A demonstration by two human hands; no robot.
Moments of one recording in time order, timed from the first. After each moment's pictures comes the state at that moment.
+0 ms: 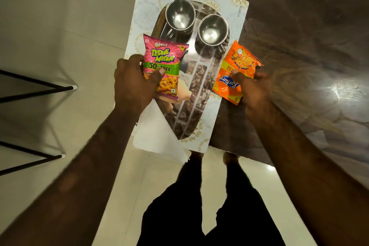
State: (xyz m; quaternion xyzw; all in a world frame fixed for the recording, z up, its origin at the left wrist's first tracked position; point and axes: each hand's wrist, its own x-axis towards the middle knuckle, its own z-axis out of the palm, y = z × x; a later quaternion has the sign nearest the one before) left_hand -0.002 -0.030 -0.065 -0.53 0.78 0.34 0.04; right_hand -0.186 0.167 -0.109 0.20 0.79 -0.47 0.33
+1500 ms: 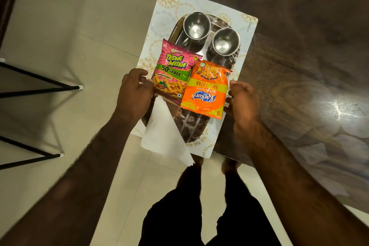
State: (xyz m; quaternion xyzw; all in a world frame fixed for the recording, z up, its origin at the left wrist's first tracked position) left_hand 0.036 -0.039 -0.075 -0.59 0.68 0.45 -0.01; right_hand -0.139 0.146 -0.087 0.18 0.74 -0.51 0.39
